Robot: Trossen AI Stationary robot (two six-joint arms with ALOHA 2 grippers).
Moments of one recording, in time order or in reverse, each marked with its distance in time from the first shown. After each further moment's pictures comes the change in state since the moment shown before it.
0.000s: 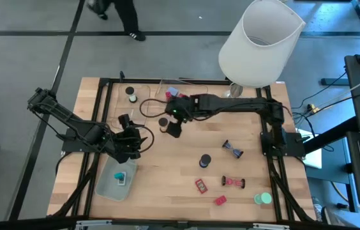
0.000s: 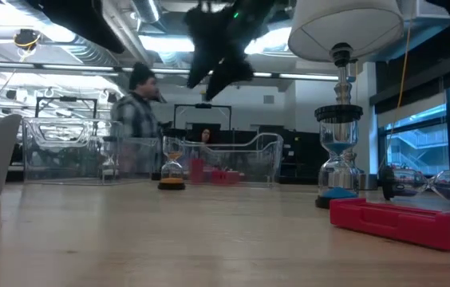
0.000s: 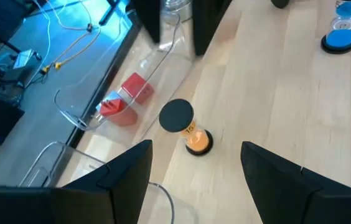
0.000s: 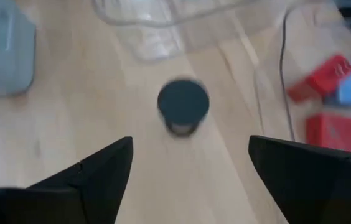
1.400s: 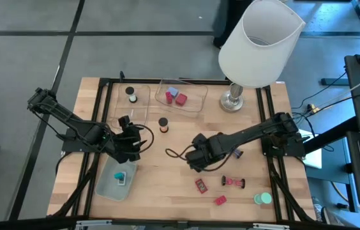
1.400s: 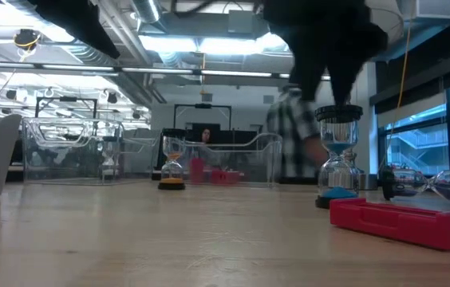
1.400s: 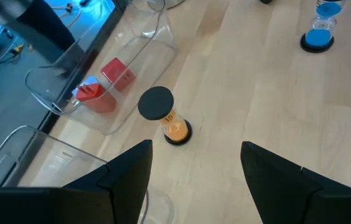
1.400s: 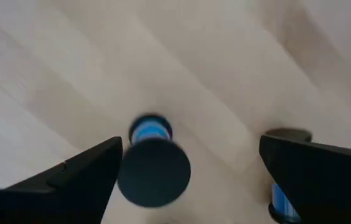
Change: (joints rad) left arm 0.000 0.000 0.000 -0.007 0.082 -0.083; right arm 0.393 -0.076 -0.191 -0.474 0.107 0.860
